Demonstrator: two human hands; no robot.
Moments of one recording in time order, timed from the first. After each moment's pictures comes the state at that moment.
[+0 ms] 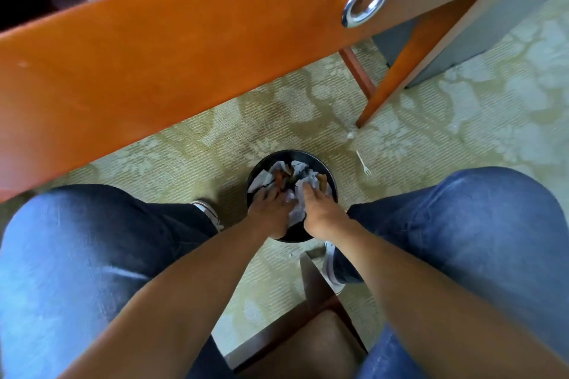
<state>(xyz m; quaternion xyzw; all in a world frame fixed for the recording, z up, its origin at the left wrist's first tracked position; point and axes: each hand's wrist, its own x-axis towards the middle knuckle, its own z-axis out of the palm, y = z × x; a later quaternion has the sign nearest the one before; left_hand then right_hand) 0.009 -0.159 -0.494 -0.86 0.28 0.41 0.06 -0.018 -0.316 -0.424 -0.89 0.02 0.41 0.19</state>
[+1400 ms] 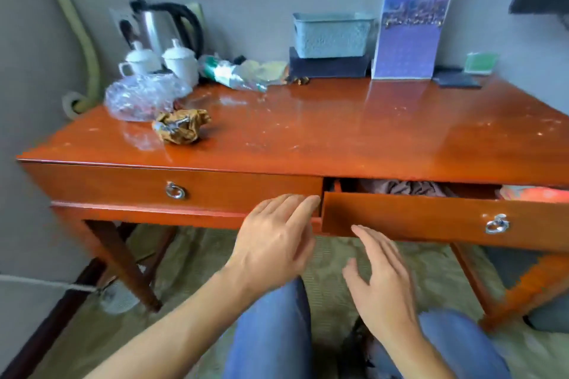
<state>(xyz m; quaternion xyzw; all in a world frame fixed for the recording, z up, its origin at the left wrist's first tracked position) -0.105 0.045 -0.078 -0.93 0.11 -0.33 -0.09 -0.060 -0.156 -0.148 -0.87 -0.23 -0.20 0.39</state>
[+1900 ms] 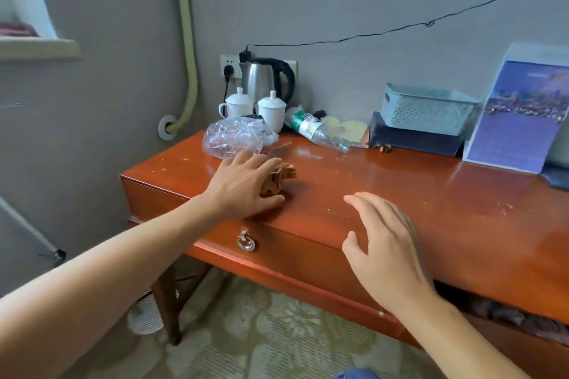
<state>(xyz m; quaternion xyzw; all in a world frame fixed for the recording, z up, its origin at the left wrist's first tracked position) -0.055 0.286 0.002 -0.97 -0.14 -0.20 0.06 0.011 0.001 -0.017 -0.82 -0.43 -0.26 0.29</state>
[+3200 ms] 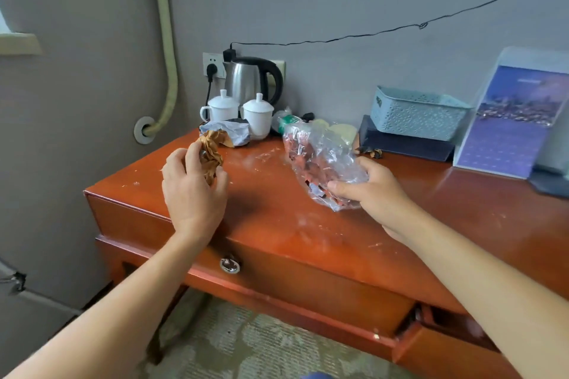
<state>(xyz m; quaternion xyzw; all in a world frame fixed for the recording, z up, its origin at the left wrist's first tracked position) -0.042 0.295 -0.025 -0.76 -0.34 -0.53 -0.16 0.100 0.048 0.049 -0.78 -0.31 0.11 0.54</state>
